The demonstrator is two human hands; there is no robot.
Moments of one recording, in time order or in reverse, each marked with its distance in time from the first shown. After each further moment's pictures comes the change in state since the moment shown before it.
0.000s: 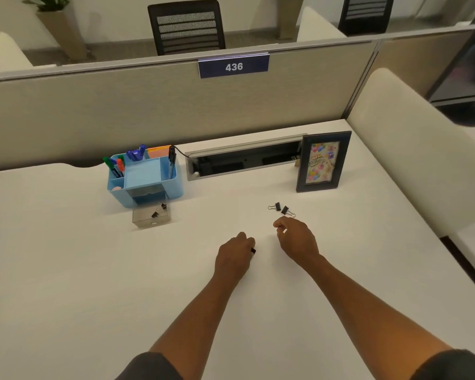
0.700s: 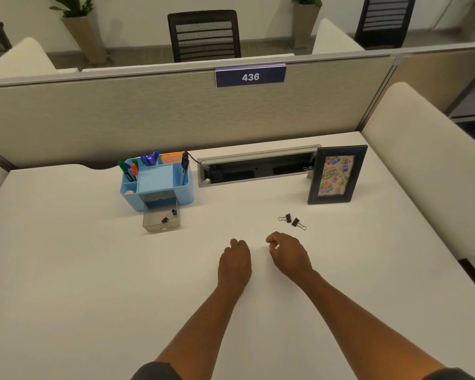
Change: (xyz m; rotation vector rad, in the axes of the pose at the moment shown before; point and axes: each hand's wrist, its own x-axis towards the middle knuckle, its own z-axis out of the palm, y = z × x) left_hand 0.006 -0.009 0.004 0.084 0.118 -0.210; right_hand 0.001 -0.023 0.029 -0.016 -0.099 -0.070
